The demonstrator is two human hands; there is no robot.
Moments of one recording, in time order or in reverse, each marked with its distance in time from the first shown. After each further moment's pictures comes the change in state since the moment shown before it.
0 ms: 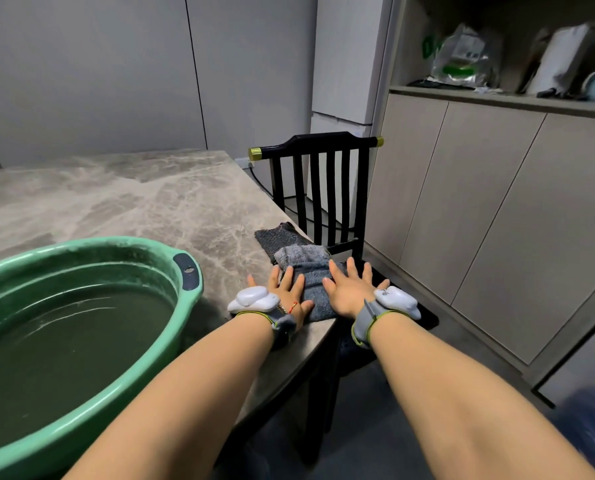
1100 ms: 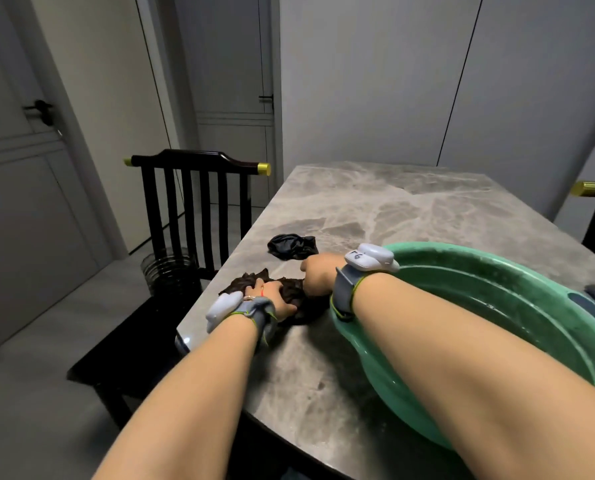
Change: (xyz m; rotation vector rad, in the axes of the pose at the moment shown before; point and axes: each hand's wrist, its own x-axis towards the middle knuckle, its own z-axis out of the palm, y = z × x) left_hand -0.259 -0.440 0.019 -0.400 0.077 -0.836; right_hand -0.167 -0.516 0.073 -0.324 -0.135 -0.916
